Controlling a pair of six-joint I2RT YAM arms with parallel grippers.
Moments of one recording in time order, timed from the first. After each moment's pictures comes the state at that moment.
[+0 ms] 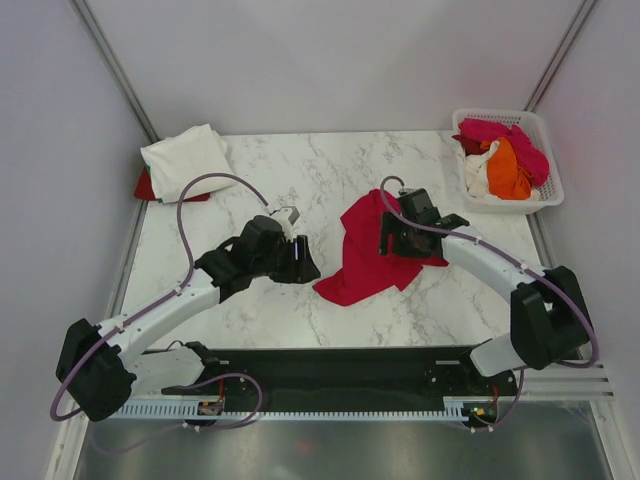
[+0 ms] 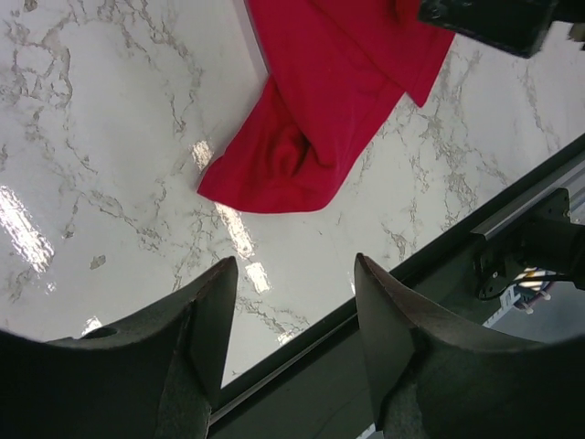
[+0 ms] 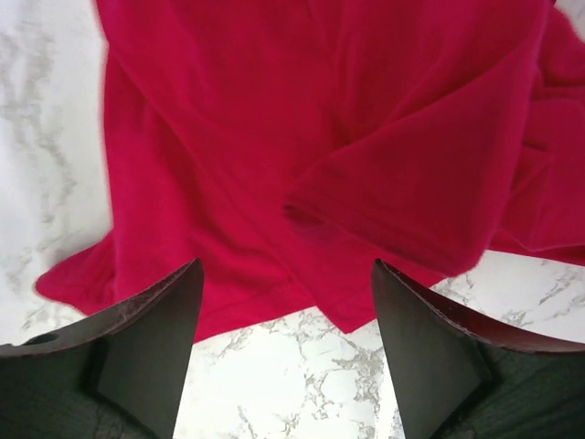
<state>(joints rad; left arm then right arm) -0.70 1.13 0.81 -0.40 0.14 -0.58 0.44 1.43 0.96 -0.49 0.04 0.49</state>
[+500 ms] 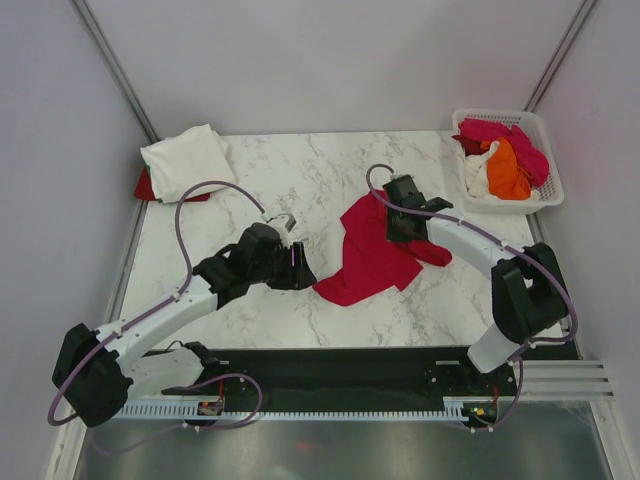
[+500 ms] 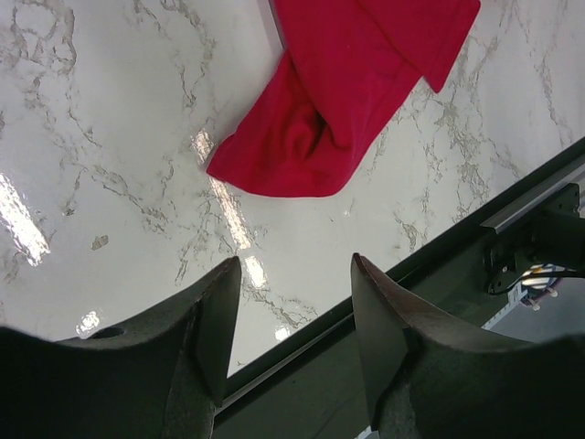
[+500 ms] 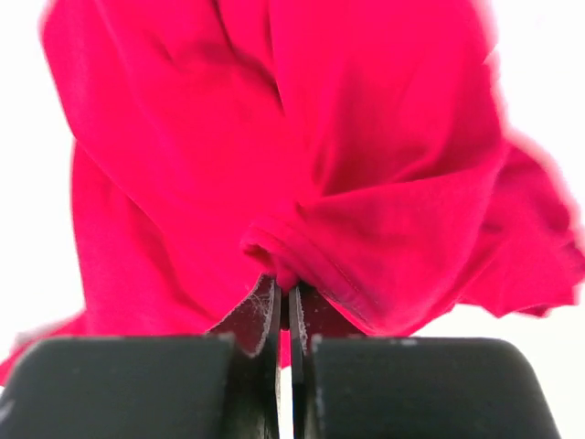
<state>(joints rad) -0.70 1.10 0.74 -0.38 0.13 -0.61 0.46 1.63 1.10 -0.51 0.19 0.46</state>
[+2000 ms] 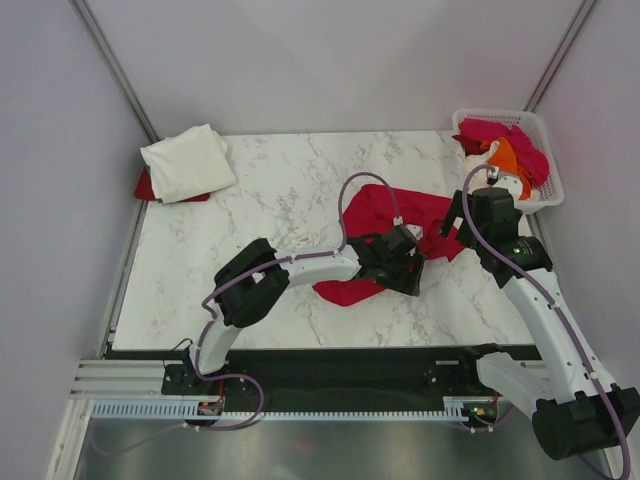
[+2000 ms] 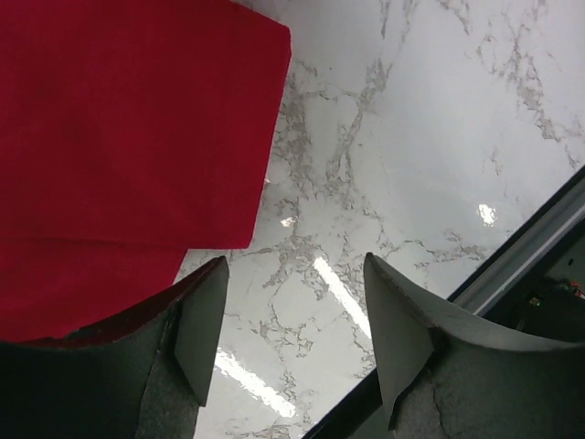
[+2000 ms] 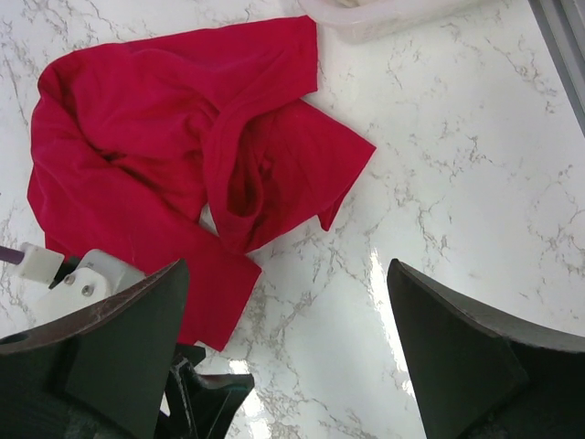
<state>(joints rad) -1.08 2.11 1.55 -0.31 0.09 -0.65 0.19 0.98 0.99 -0.69 0.33 0.44</state>
